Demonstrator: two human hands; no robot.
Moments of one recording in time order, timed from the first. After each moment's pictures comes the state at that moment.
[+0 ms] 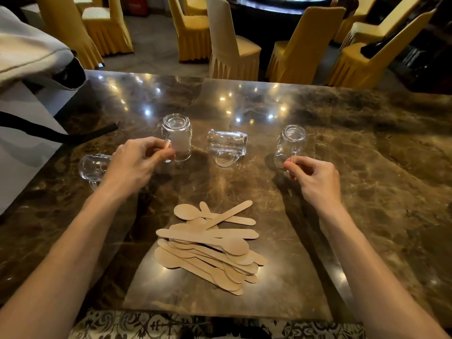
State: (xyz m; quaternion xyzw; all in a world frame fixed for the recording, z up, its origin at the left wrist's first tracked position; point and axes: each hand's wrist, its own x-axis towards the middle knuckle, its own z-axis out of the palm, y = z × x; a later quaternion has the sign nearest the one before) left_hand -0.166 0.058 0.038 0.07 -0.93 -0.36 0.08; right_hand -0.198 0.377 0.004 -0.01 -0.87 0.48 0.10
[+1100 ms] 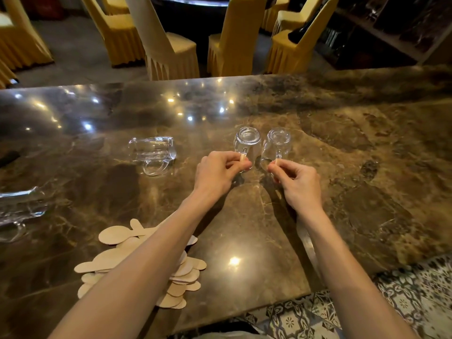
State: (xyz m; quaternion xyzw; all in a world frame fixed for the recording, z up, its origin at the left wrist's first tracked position) left_hand -0.214 0.299 -0.001 -0.08 -0.87 -0.48 -0.01; right_hand -0.168 0.466 -0.008 -0.12 -0.85 0.49 0.16
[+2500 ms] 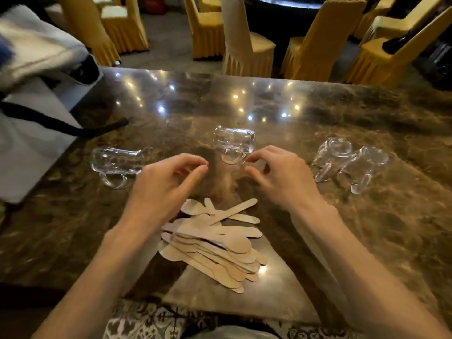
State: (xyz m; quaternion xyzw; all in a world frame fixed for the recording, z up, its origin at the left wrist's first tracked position) left_hand -0.111 0.112 0.046 -0.01 -0.92 -0.36 0.15; right_hand -0.189 0.321 0.029 0.25 -0.93 0.25 0.11
